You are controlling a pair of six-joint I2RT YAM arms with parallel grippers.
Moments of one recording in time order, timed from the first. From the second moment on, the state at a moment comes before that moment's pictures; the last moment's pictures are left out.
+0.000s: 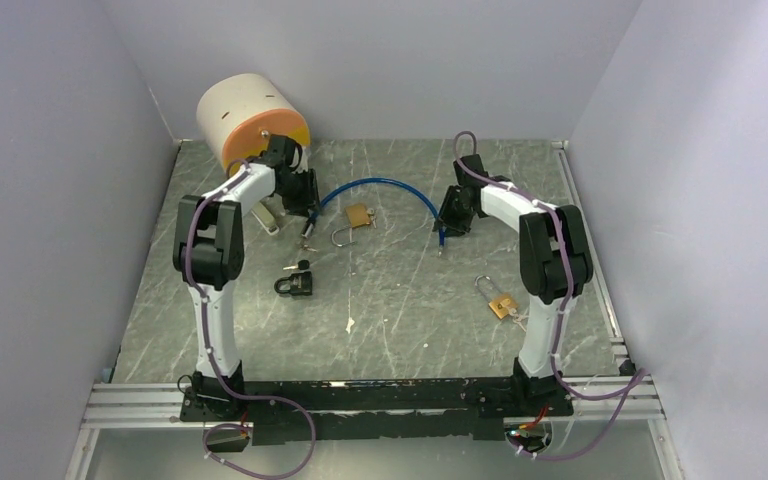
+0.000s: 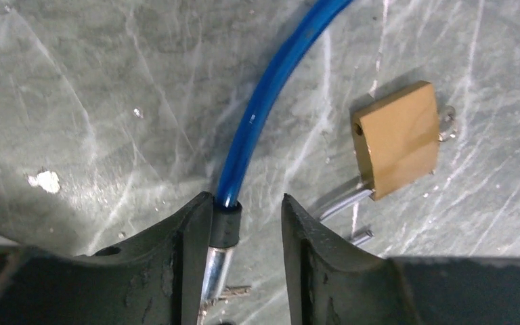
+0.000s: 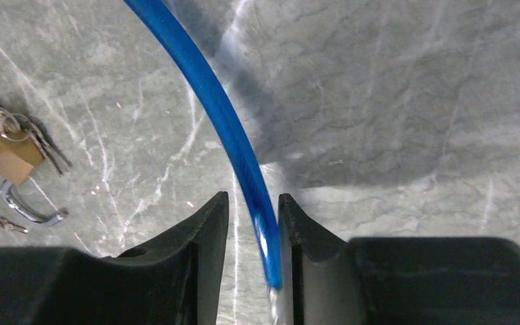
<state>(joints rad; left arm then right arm) -0.18 2.16 1.67 -0.58 0.26 -0.29 0.24 1.99 1.39 -0.50 -0.14 0.65</state>
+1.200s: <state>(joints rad) -0.36 1.36 1.09 -0.48 0.29 -0.41 0.12 1.42 0.77 -0.82 0.26 0.84</state>
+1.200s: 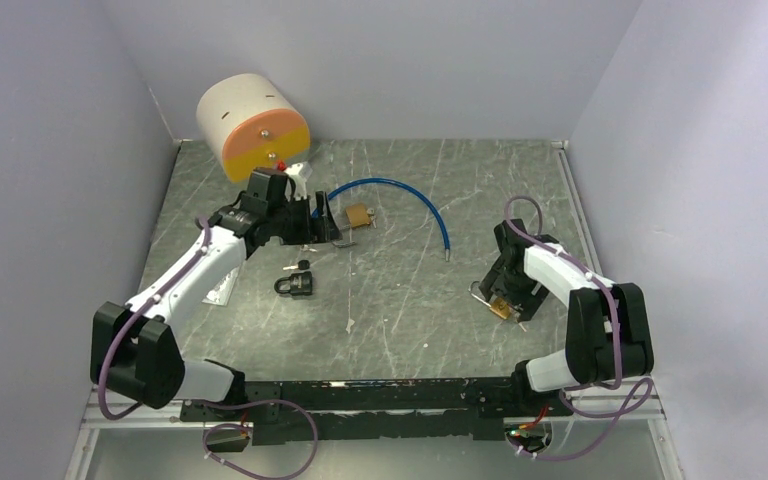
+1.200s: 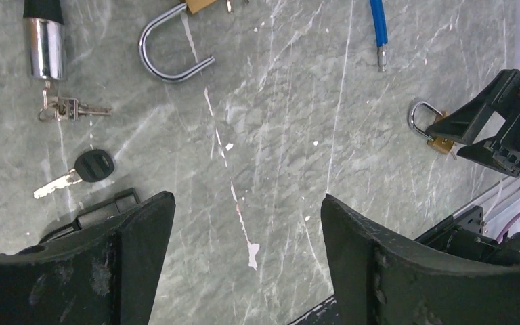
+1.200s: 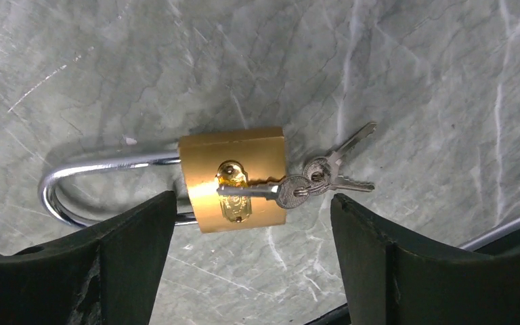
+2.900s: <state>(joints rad) -0.36 1.23 1.02 -0.54 0.22 -0.44 0.27 1.39 0.88 -0.83 0.34 0.95</state>
